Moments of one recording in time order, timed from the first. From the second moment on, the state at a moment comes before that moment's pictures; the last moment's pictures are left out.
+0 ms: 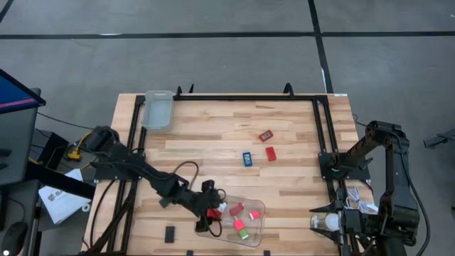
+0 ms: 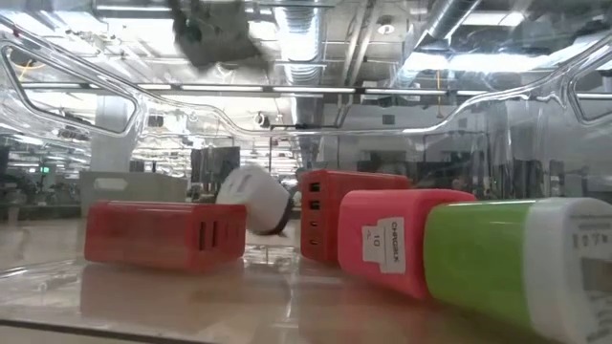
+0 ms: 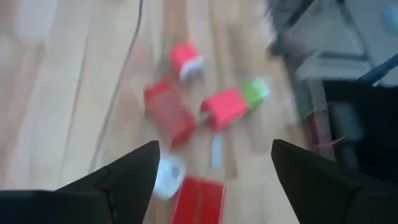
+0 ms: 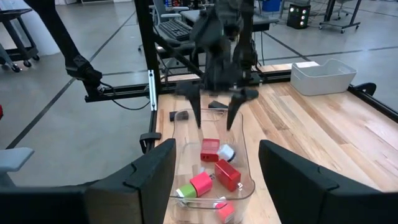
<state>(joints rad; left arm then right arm) -0.53 1.68 1.09 -0.14 -0.22 -0.44 1.37 1.49 1.44 -1.11 1.30 1.23</state>
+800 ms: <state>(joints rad) -0.28 1.52 0.96 -0.39 -0.30 -0.31 1.37 1.49 1.44 -1.11 1.29 1.23</state>
